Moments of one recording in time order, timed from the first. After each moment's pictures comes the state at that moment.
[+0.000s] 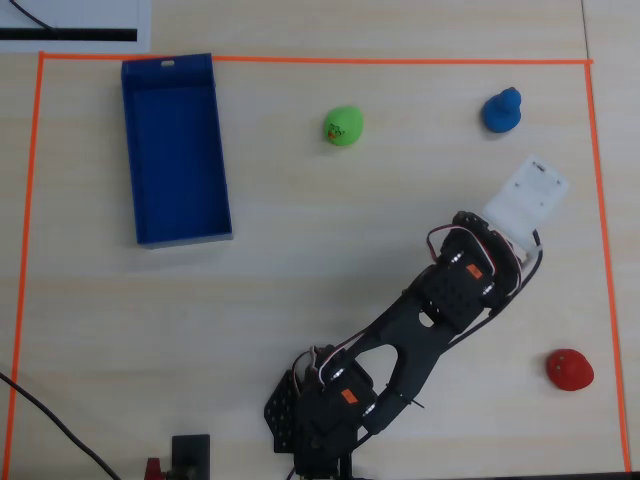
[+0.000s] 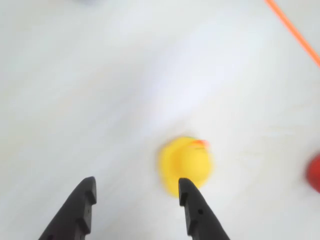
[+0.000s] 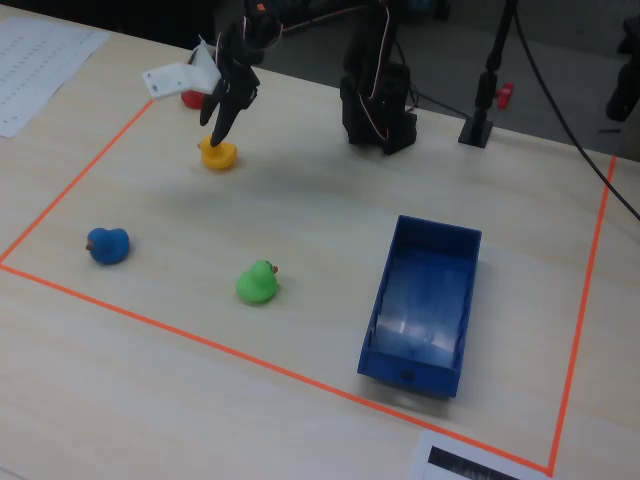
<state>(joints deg) 54.5 109.7 113.3 48.5 -96.1</state>
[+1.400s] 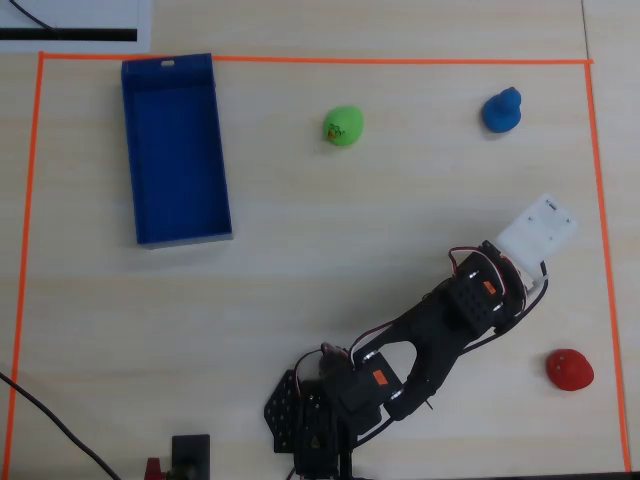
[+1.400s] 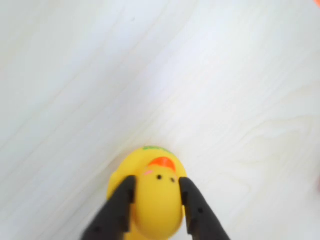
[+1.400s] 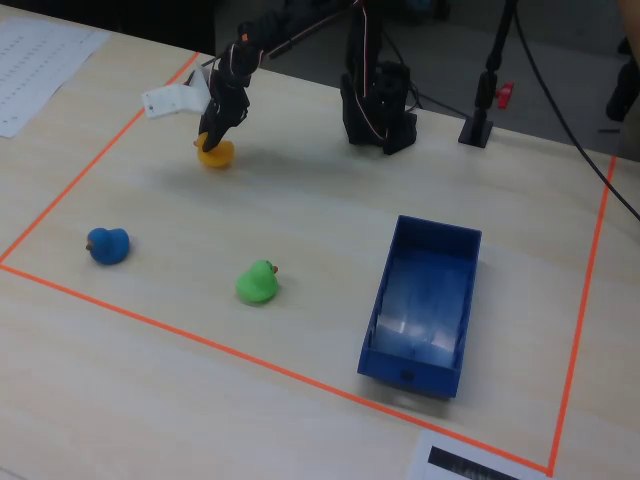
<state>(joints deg) 60.1 99.1 121.6 32.3 -97.7</state>
